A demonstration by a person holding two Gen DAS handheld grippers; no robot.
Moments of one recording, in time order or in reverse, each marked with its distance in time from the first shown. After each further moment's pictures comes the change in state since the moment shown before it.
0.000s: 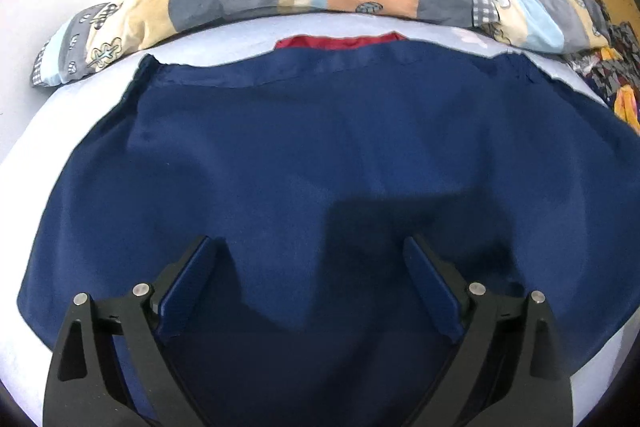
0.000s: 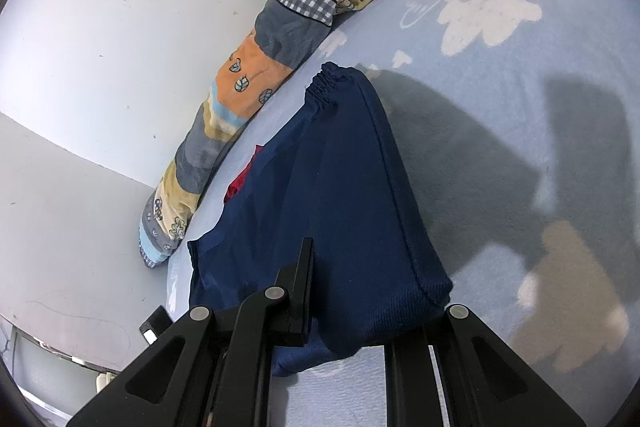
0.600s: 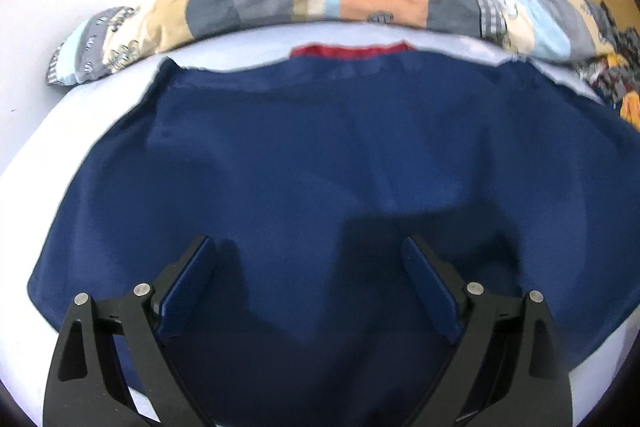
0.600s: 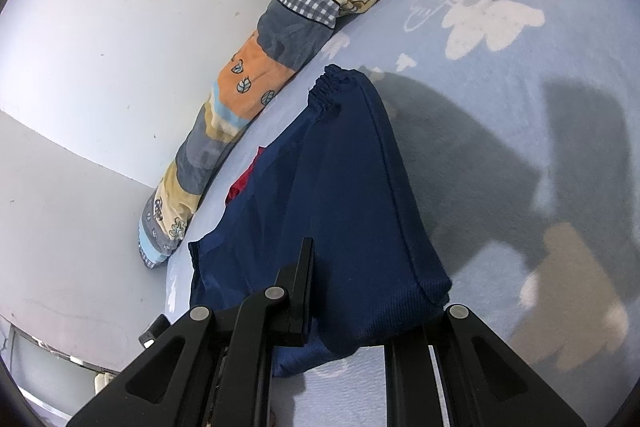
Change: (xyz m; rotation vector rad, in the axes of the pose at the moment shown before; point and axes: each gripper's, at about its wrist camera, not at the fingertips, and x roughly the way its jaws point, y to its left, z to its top) left arm -0.014 -0.001 -0.010 -0.021 -0.051 0.039; right arm -0.002 0.005 0.001 0.001 -0.006 -0.002
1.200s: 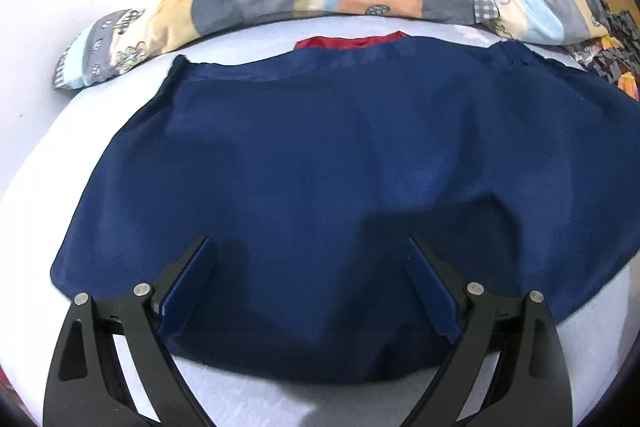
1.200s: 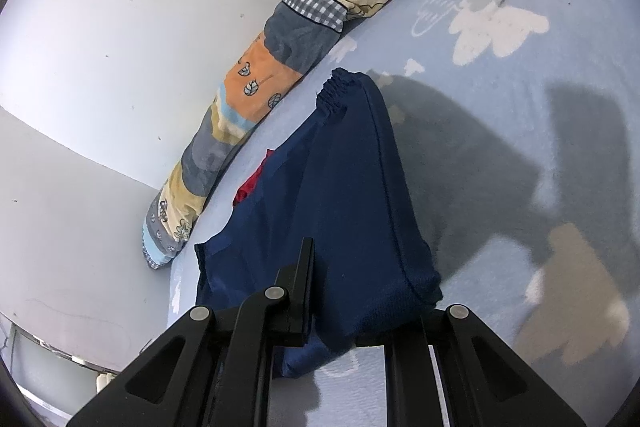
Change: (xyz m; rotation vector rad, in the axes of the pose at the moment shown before) left arm -0.019 0.003 -0.018 0.038 0.058 0.018; right arm -0.002 0.007 0.000 -0.015 -0.006 0.014
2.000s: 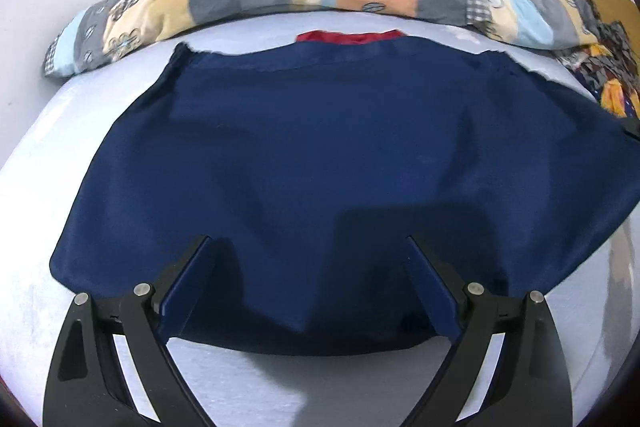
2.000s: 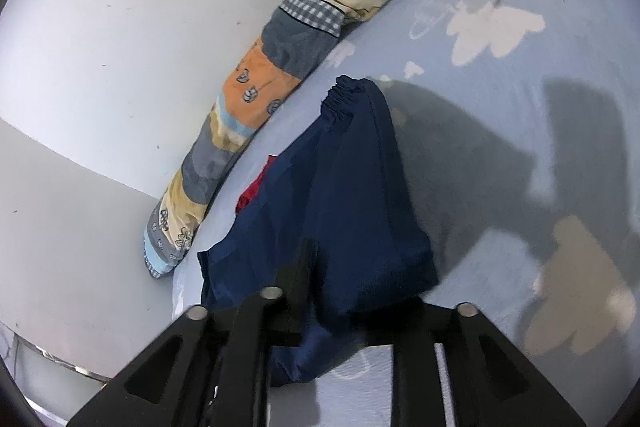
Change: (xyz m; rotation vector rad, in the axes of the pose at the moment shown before) left arm -0.004 0.013 0.003 0.006 0.015 -0.079; right arm 0.007 -0.001 0.002 0.041 -0.007 -0.022
